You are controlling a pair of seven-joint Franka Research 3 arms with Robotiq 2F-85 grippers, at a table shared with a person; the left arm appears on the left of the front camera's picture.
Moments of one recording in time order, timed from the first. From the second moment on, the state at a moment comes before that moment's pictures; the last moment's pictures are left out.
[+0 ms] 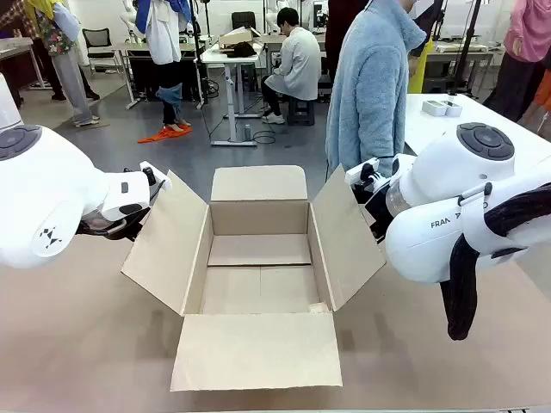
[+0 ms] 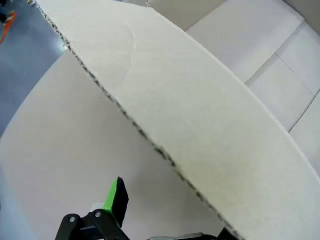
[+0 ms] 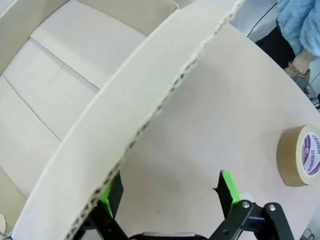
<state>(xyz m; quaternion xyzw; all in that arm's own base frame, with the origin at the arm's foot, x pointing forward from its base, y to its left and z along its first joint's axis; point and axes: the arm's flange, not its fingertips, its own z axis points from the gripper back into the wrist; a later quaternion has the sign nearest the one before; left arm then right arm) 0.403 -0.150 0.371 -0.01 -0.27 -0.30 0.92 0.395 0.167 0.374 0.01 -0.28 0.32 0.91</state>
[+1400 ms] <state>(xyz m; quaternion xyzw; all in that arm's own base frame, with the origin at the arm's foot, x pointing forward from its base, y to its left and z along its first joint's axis) 0.403 -0.150 0.371 -0.01 -0.27 -0.30 0.92 0.395 0.167 0.374 0.01 -0.28 0.32 0.91</state>
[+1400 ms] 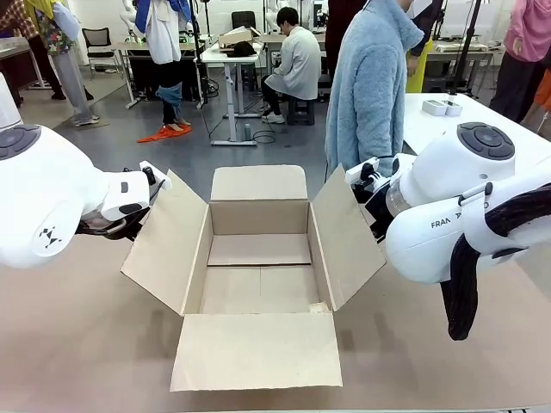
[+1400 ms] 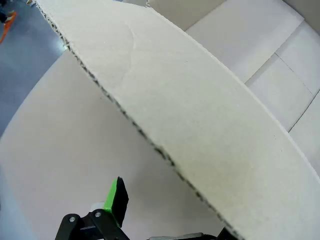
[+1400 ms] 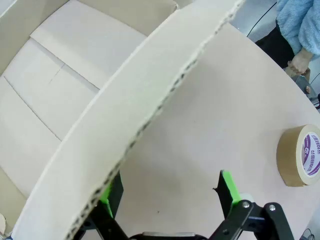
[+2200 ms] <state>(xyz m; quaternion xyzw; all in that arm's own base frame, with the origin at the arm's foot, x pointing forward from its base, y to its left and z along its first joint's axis) 0.374 -0.151 0.577 0.06 -0.25 -0.35 0.90 0.333 0.193 0.591 -0.10 -0.24 0.29 0.92</state>
